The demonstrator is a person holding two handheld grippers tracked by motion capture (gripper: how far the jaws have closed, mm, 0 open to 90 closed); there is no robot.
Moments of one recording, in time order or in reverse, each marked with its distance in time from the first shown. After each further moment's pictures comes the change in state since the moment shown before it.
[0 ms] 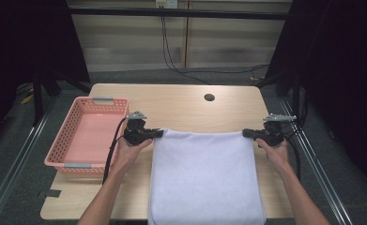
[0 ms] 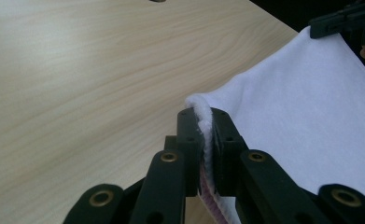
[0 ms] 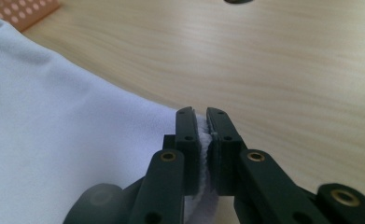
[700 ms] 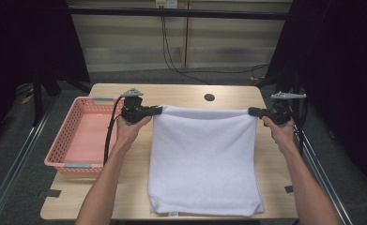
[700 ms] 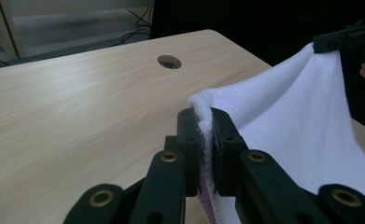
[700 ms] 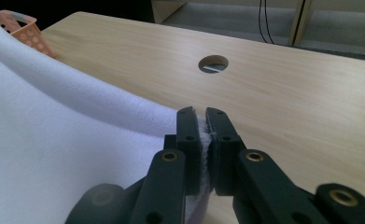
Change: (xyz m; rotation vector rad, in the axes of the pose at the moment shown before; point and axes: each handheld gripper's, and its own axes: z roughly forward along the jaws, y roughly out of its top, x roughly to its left) left arm 0.017 0.060 -0.008 -0.113 0.030 0.013; right arm -0.023 0.064 -0.013 -0.089 -0.029 -0.021
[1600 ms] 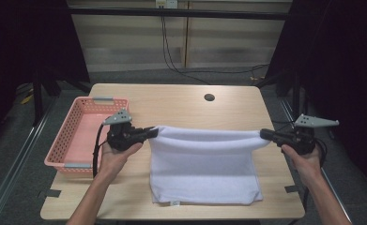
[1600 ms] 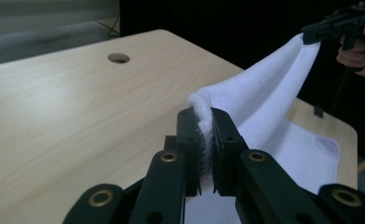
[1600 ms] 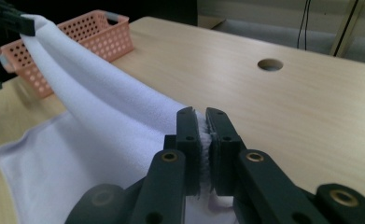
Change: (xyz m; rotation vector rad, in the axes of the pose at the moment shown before) left arm -0.077 -0.045 -0.081 -0.017 -0.104 0.088; right arm 0.068 -0.044 -0.103 -0.060 0.140 -0.092
